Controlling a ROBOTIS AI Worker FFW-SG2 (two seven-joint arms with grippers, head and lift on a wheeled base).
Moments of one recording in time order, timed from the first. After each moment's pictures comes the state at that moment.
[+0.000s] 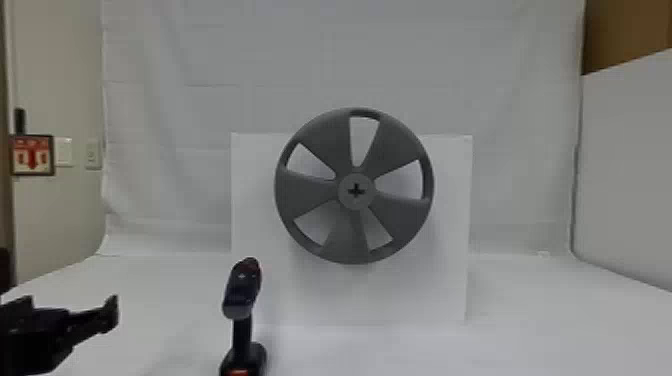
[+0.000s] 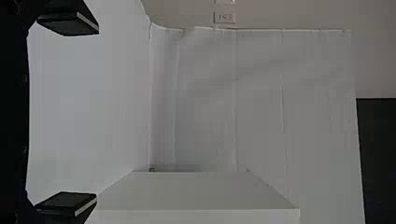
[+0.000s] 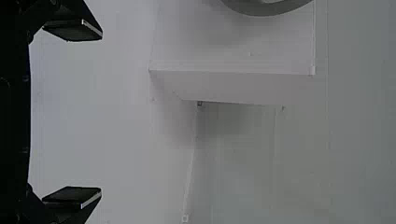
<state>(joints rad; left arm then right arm) -0.37 0.14 0.29 -2.07 0.06 0.79 -0.20 -0.41 -0.32 -0.58 -2.22 0.32 1.19 1.14</state>
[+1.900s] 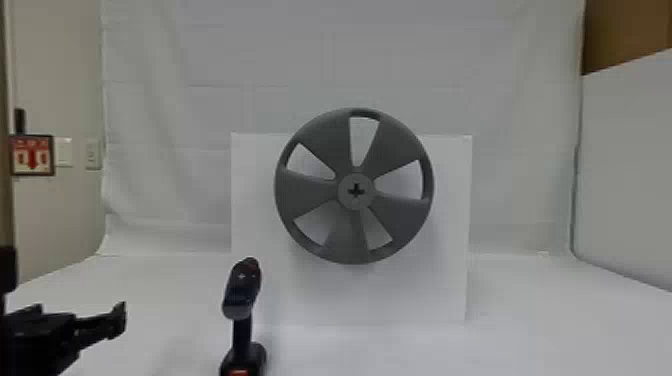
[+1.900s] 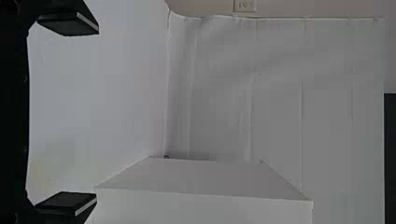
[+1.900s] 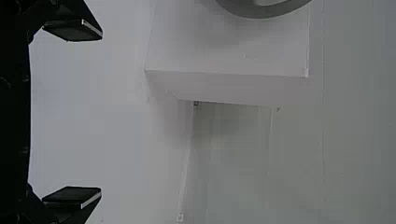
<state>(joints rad) -0.37 0.14 0.28 -2.13 0.09 0.93 -0.22 -0.42 -0.32 -0.58 -2.23 0.31 1.19 1.14</state>
